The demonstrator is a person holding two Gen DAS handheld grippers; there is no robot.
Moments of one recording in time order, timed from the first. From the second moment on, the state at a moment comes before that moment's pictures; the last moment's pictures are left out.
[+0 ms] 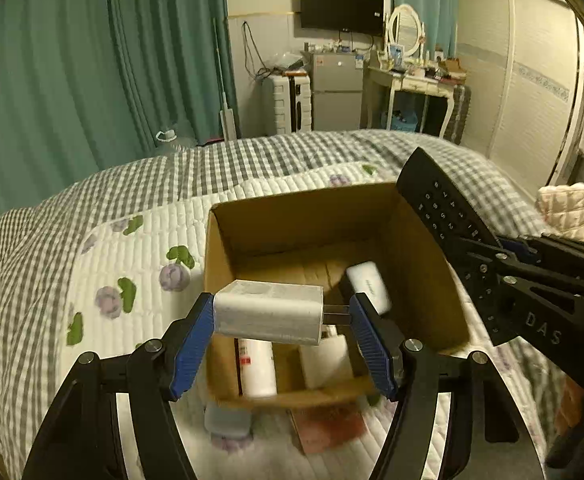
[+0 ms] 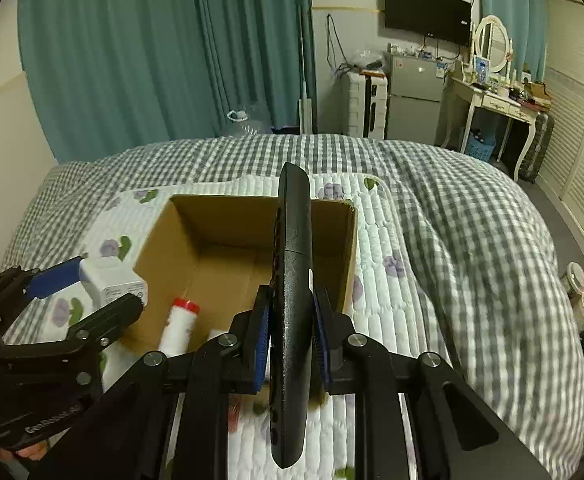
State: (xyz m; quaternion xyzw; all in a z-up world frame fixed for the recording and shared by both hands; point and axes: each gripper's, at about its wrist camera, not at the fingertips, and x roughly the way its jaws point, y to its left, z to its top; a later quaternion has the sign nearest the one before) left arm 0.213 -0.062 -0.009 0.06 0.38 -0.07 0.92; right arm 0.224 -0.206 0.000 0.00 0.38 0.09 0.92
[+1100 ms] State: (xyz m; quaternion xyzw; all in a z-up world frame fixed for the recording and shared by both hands) left arm 0.171 -0.023 0.010 0.03 0.38 -0.04 0.92; right arm 0.244 -0.199 -0.011 -0.02 0.40 0.06 0.91
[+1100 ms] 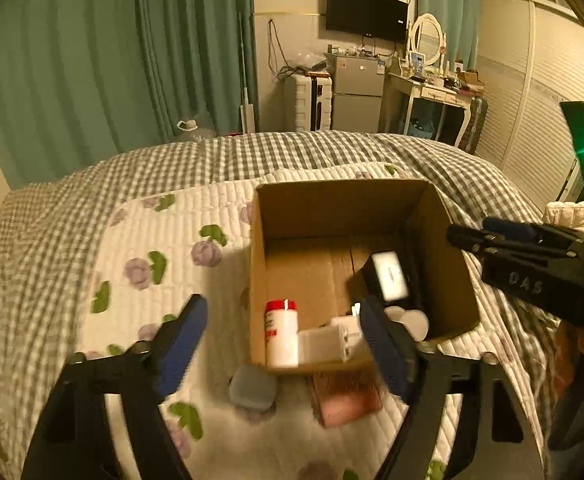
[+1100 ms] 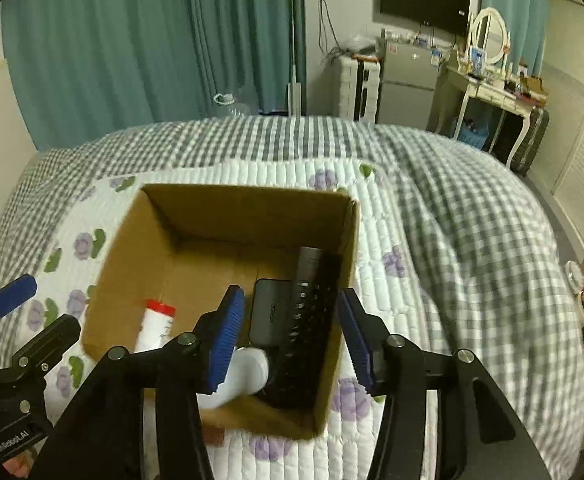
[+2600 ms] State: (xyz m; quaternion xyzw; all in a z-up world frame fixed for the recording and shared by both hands) left arm 0.125 0.049 -0.116 0.04 0.44 0.02 0.90; right arm 0.201 -0.105 -0.186 -0.01 0.50 0.11 0.86
